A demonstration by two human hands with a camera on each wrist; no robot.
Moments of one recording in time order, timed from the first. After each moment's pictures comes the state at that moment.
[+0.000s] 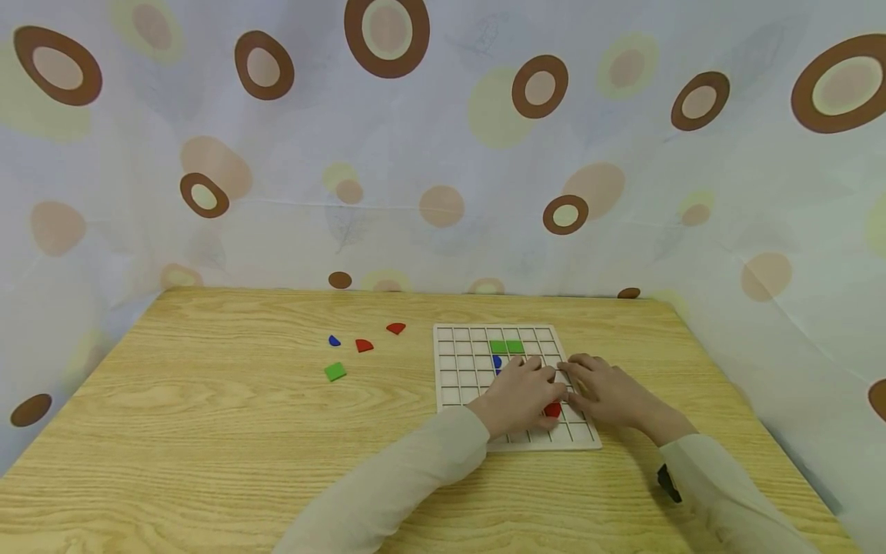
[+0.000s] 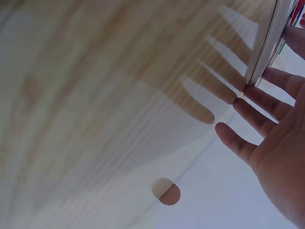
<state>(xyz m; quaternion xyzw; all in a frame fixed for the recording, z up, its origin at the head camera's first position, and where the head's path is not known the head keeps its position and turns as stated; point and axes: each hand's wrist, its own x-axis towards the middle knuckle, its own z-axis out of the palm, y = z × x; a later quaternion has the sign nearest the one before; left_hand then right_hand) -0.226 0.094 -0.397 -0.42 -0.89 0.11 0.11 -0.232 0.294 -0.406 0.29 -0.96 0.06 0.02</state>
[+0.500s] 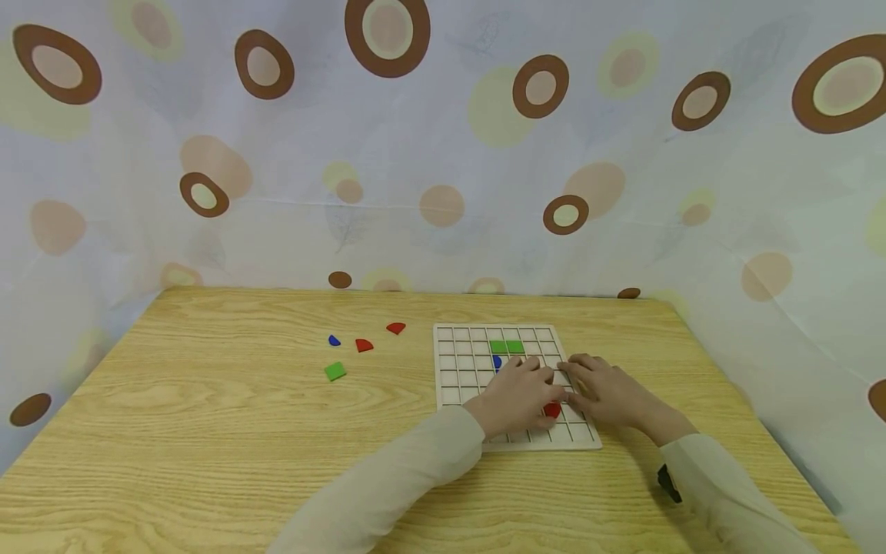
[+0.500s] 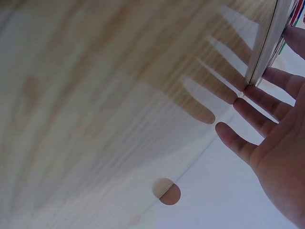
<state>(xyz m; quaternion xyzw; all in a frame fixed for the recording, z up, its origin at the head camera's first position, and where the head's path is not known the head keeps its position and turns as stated) -0.226 0.090 -0.397 -0.43 -0.90 0.09 0.09 -0.234 0.295 -0.408 0.29 -0.96 0.05 0.02</state>
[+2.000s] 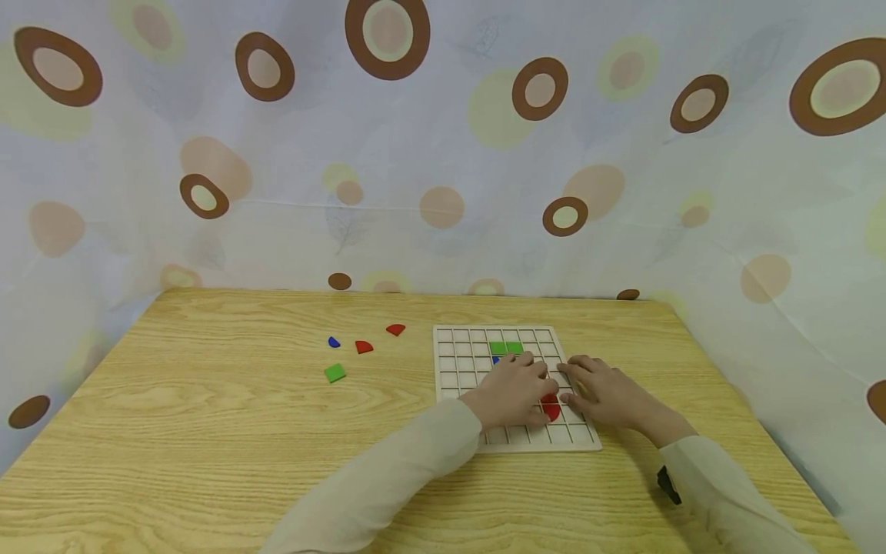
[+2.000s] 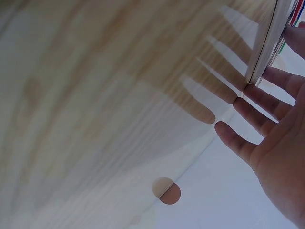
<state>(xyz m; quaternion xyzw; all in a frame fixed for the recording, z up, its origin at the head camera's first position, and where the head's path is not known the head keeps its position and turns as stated) -0.235 0.083 -0.396 -0.44 -0.89 0.07 0.10 -0.232 0.292 -0.406 0.29 -0.95 0.06 0.03</state>
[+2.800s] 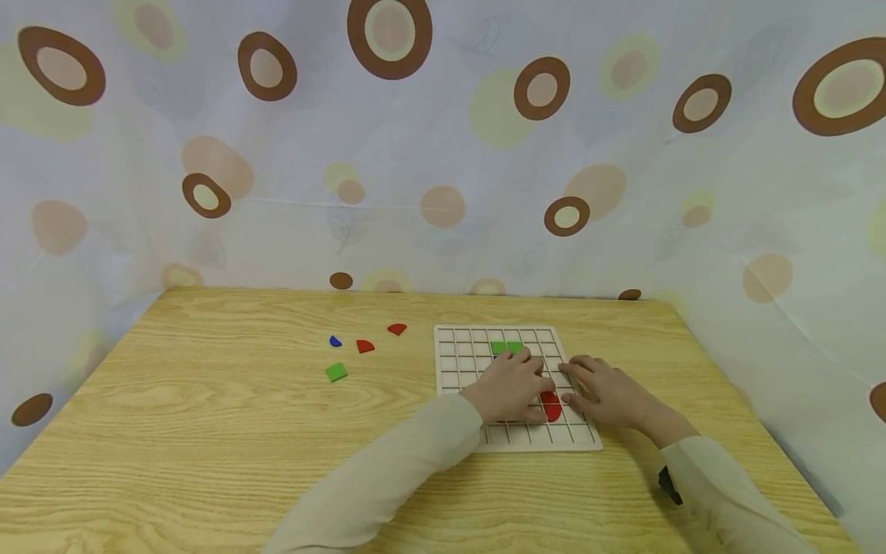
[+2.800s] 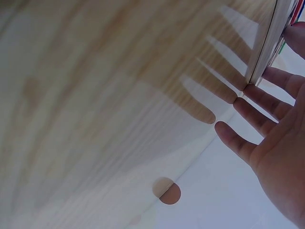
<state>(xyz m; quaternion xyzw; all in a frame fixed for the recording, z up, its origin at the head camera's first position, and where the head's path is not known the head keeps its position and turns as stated) -0.240 0.079 -0.395 -0.43 -0.89 0.10 0.08 -0.234 0.293 -0.407 0.29 -0.96 0.06 0.02</state>
